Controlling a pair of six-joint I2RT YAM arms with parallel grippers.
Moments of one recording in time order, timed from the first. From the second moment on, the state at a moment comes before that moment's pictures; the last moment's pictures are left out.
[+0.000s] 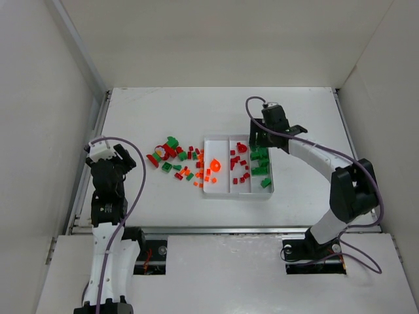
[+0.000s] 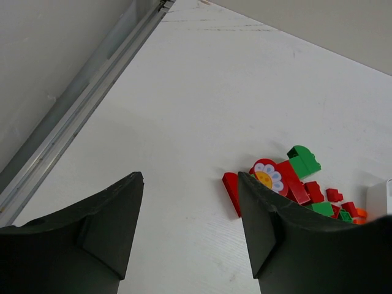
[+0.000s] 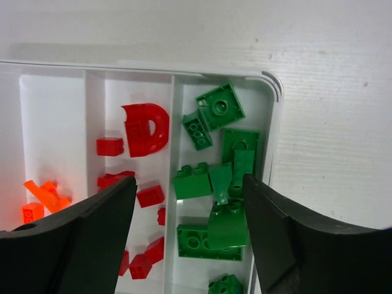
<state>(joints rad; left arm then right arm) 0.11 0.53 0.50 -0.17 -0.19 -0.24 0.40 1.62 1.16 -0.36 0.10 0.38</state>
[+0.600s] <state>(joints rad) 0.11 0.53 0.48 -0.15 -0.18 -0.23 0.85 2.23 1.99 -0.43 0.08 0.18</state>
